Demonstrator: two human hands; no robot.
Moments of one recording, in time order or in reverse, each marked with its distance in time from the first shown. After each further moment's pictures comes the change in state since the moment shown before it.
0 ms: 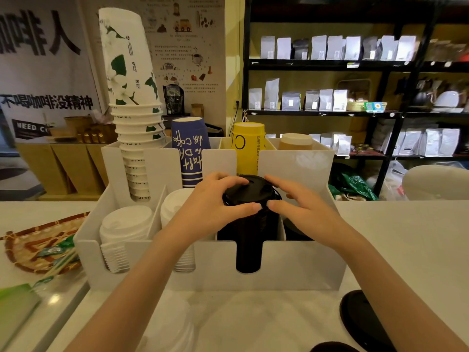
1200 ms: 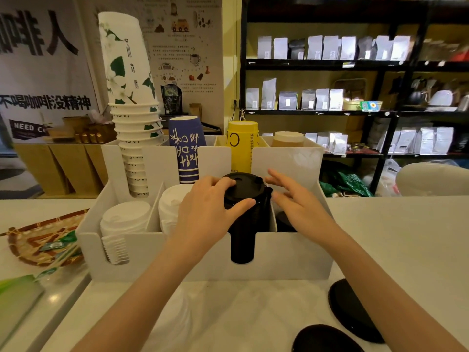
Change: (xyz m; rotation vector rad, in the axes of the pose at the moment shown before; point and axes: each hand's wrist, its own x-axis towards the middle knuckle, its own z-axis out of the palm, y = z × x) left_hand -0.018 0.011 0.020 0.316 0.207 -0.078; right_hand -0.005 0.018 0.007 0.051 0.146 -0.026
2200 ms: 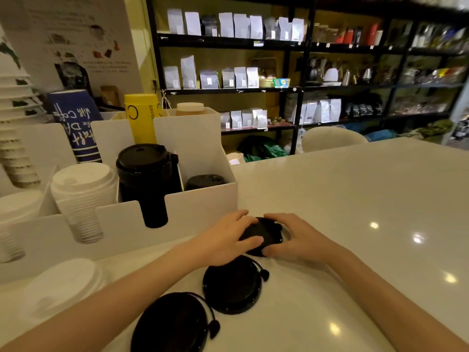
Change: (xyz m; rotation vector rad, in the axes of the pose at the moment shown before) left_hand -0.075 0.102 0.089 -0.149 -0.842 0.421; right_hand -0.172 0.044 -0.075 -0.249 -0.118 0.394
